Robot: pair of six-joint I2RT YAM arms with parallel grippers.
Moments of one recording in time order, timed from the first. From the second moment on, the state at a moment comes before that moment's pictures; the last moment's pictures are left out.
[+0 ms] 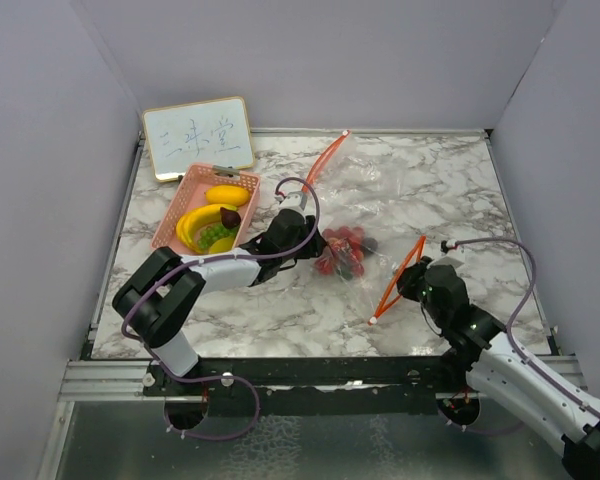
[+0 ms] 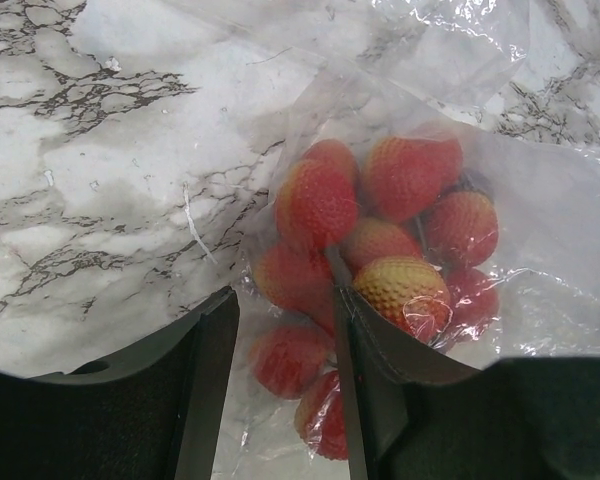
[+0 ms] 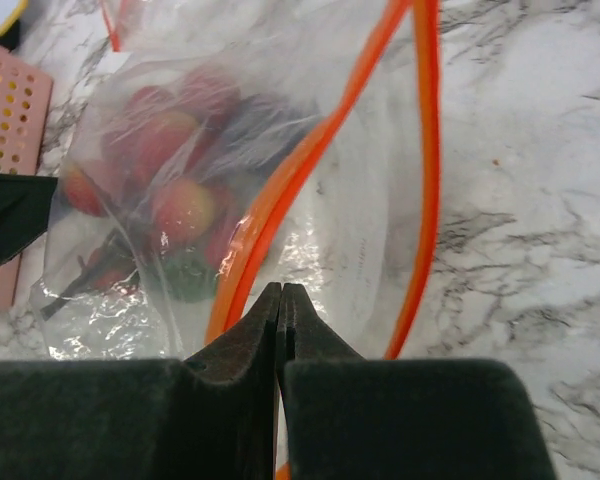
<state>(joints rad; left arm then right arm) -0.74 1.63 0.81 0.28 -0.10 -0.67 0.61 0.52 0.28 -0.26 0.40 0.79</state>
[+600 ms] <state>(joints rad) -0.76 1.69 0.82 0.29 -0.08 -0.68 0.58 0.91 0.27 0.36 0.17 0.63</state>
